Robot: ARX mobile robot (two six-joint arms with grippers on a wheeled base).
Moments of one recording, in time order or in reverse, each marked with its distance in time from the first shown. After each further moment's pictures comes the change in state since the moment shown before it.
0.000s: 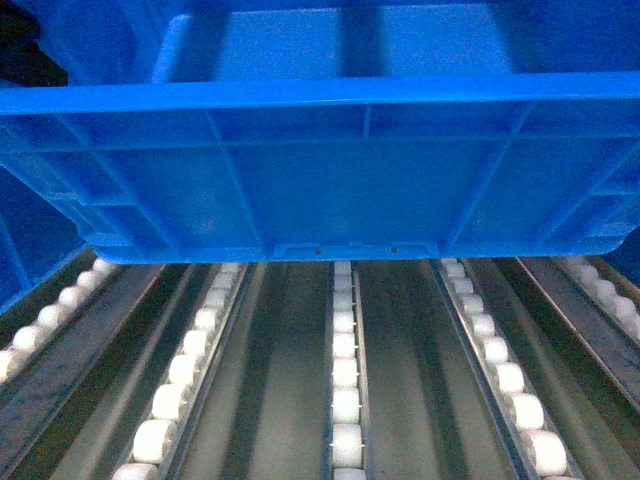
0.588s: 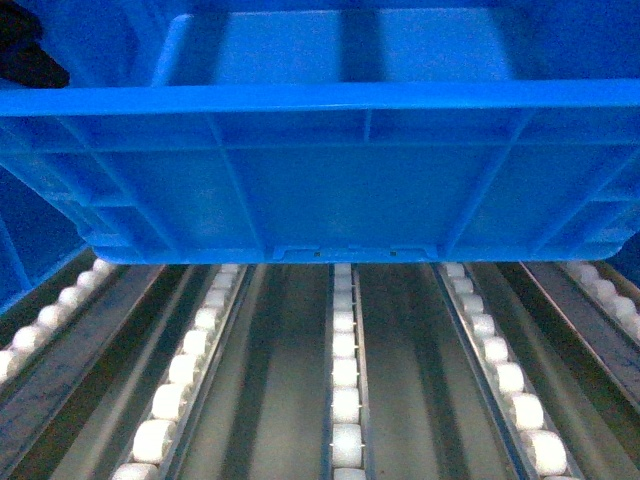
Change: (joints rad) left arm 0.000 0.000 0.000 0.006 0.006 0.021; right arm 0.015 -0.001 0.017 -0.071 0.071 -0.032
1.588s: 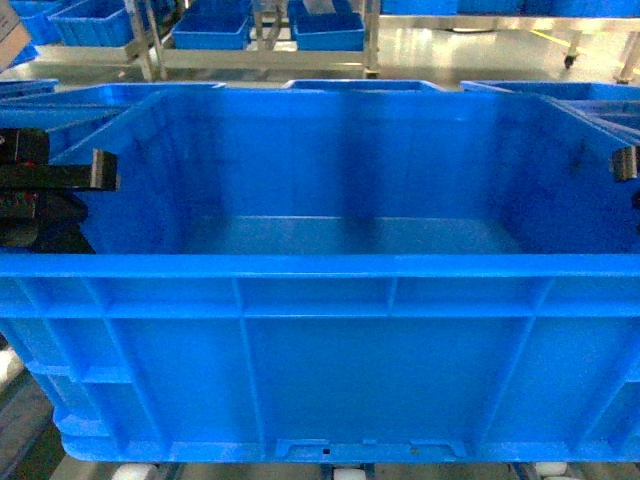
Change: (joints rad) left arm -0.048 0.057 0.060 -0.525 -0.002 0.004; right arm -0.046 0.126 0.029 -0.381 -0.095 0.034
